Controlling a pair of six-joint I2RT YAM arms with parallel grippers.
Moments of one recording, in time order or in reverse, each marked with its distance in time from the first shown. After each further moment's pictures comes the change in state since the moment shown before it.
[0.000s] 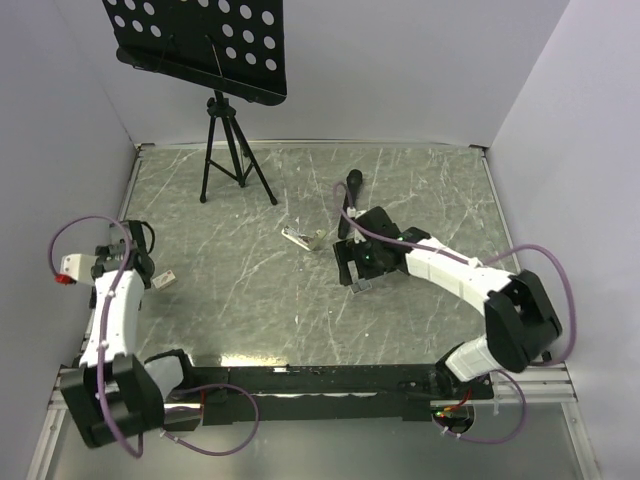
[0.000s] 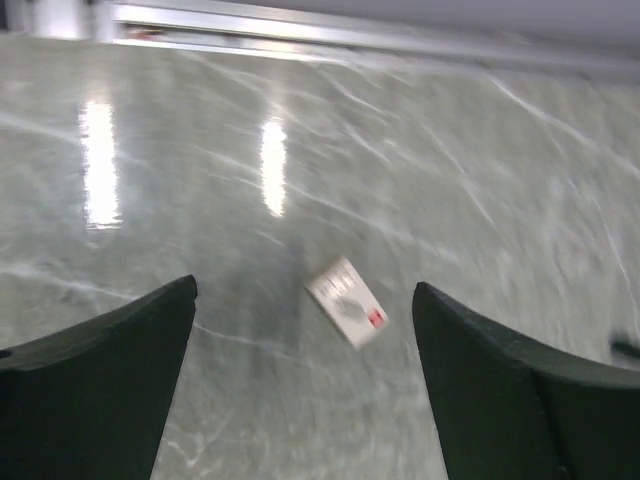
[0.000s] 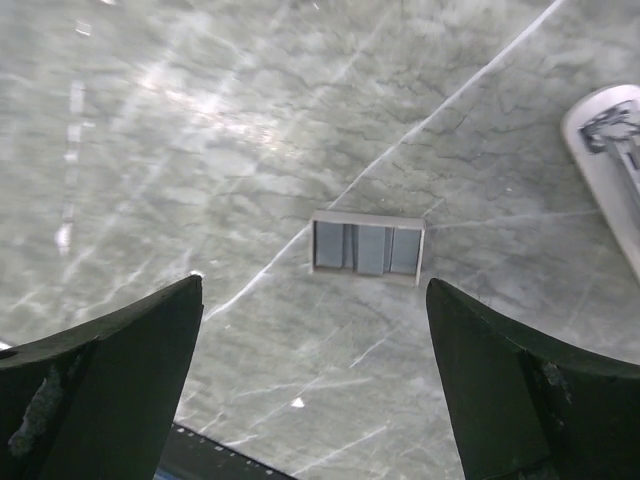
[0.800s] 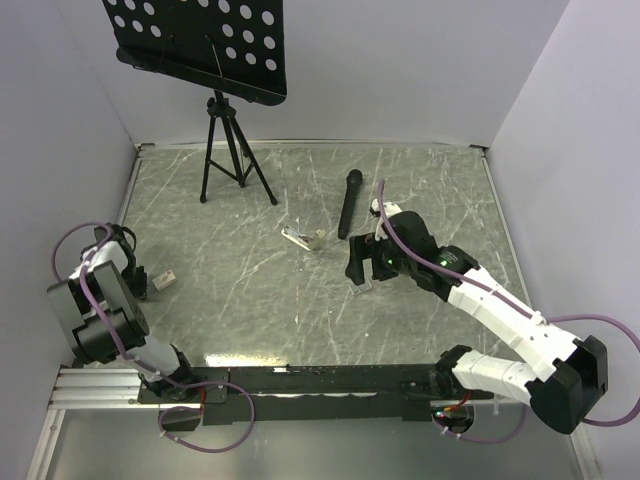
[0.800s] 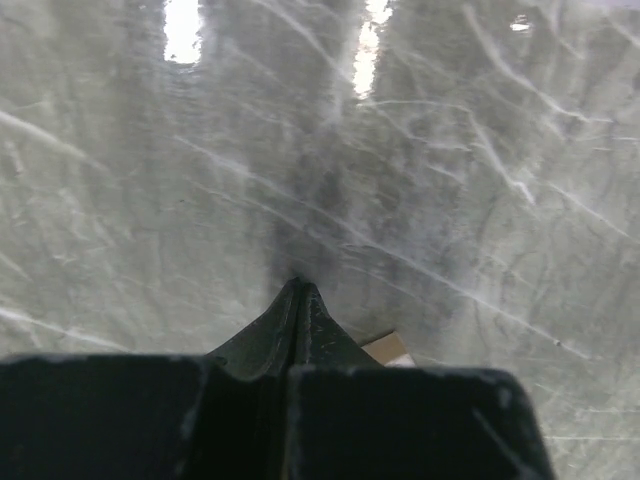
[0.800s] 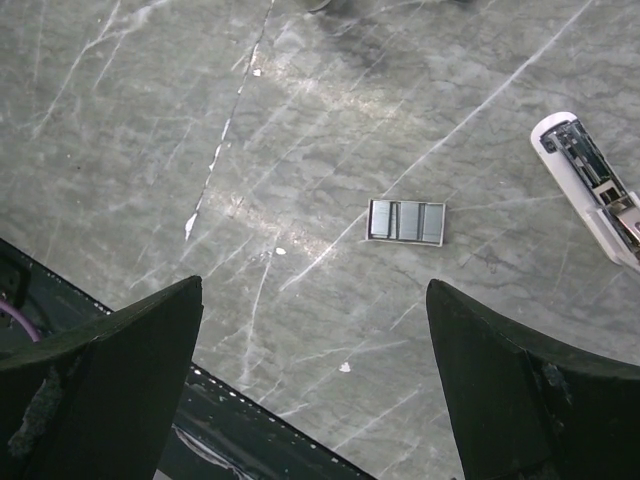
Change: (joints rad) left arm 0.256 0.494 0.062 0.101 0.307 0.045; right arm 0.030 -0.410 -0.047 -0.040 0.013 0.068
